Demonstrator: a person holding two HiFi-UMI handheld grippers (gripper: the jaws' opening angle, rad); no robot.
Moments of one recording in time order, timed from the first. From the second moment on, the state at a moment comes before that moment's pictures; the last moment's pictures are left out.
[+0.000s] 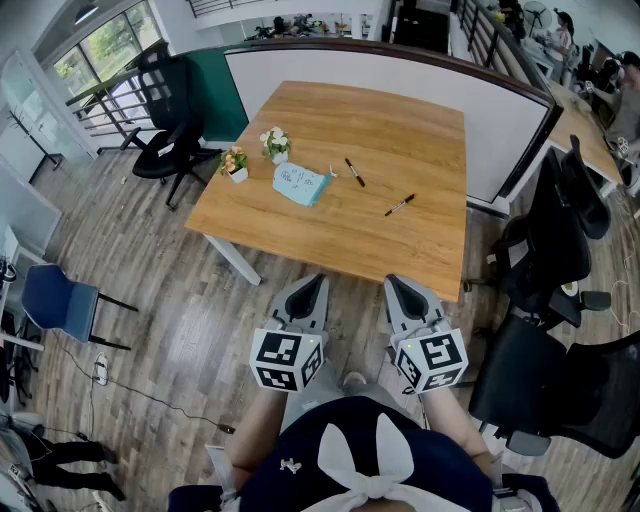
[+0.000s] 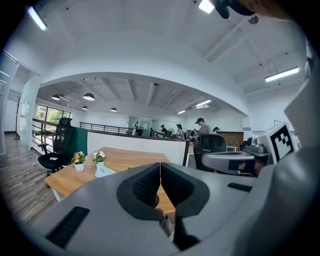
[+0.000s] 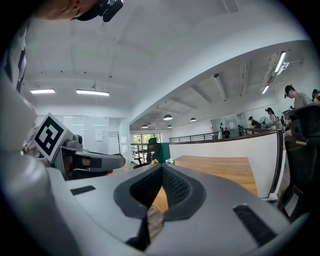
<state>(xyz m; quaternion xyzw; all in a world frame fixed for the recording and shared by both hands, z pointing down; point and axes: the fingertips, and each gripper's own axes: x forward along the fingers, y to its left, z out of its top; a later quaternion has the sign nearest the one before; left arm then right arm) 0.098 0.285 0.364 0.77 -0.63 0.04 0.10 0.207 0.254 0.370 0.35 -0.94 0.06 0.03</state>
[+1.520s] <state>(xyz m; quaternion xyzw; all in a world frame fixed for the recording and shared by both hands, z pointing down) -0.002 0.114 0.412 0.78 -0.60 0.09 0.16 0.123 0.102 0.416 0.39 -0.91 0.11 0.10</state>
